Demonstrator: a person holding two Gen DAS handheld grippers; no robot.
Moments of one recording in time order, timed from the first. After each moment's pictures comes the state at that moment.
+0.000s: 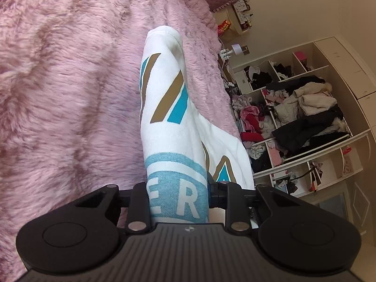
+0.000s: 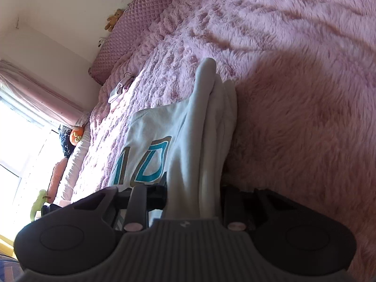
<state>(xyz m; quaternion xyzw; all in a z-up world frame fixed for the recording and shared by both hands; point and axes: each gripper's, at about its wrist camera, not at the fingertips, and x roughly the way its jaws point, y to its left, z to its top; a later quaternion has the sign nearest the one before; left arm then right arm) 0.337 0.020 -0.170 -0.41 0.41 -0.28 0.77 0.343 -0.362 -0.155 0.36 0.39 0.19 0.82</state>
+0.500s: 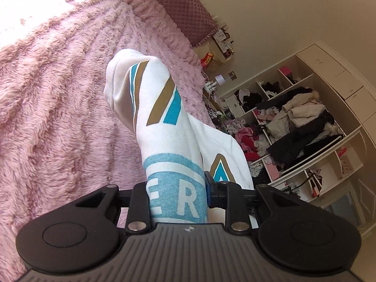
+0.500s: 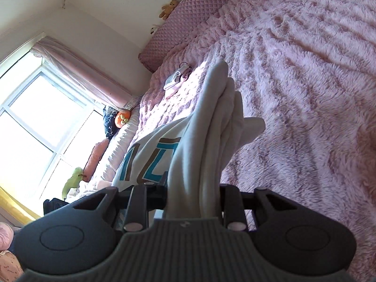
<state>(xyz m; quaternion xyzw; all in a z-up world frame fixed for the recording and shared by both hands) 0.240 0.120 -0.051 -0.39 0.33 -0.25 0.82 0.281 -0.275 -0.039 0.34 0.35 0.31 0.82</state>
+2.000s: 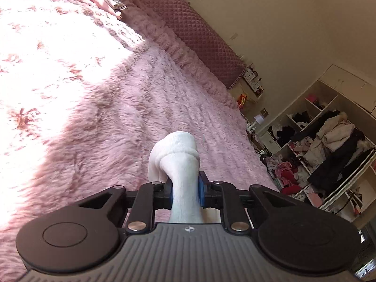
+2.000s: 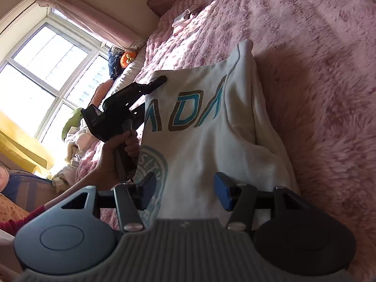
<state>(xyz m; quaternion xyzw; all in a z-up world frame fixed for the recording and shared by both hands) 0.284 0.220 -0.165 -0.34 0.26 -0.15 0.89 0.143 -0.211 -0.136 0.29 0.44 0.36 0.77</state>
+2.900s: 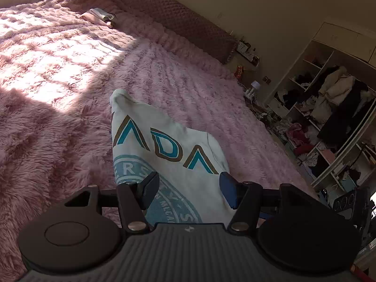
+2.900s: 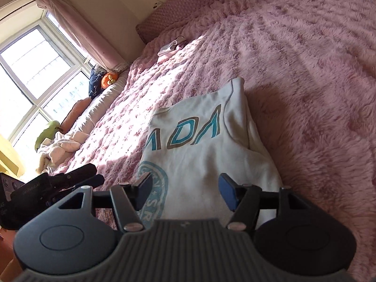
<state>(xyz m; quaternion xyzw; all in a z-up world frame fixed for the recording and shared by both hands) 0.025 0.133 -0.070 -0.24 0.29 -0.14 0.91 0.081 -0.196 -0.084 0.23 0.37 0.26 0.86</state>
